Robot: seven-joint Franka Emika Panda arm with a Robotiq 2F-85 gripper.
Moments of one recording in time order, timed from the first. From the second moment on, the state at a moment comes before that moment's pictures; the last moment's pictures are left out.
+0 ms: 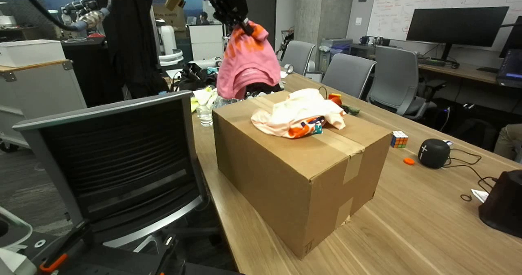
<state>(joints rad) -0.13 -0.18 0.02 -2.10 -0.76 2.17 0.85</state>
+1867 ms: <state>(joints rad) -0.06 -0.12 -0.02 -2.08 -0.47 2.01 0.65</state>
